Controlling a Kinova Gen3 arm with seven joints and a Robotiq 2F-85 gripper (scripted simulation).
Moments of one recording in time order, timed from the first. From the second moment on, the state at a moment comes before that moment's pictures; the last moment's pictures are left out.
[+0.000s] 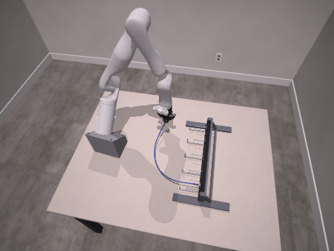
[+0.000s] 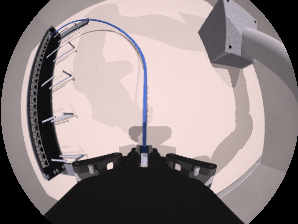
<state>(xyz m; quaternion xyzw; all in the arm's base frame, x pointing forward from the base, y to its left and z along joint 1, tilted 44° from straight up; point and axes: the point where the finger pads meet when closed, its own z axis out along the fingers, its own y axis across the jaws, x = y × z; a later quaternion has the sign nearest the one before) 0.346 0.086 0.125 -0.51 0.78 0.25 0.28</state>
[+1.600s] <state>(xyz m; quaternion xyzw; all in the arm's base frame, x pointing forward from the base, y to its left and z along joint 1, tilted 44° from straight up) 0.367 0.054 0.112 -0.41 0.83 0.28 0.25</state>
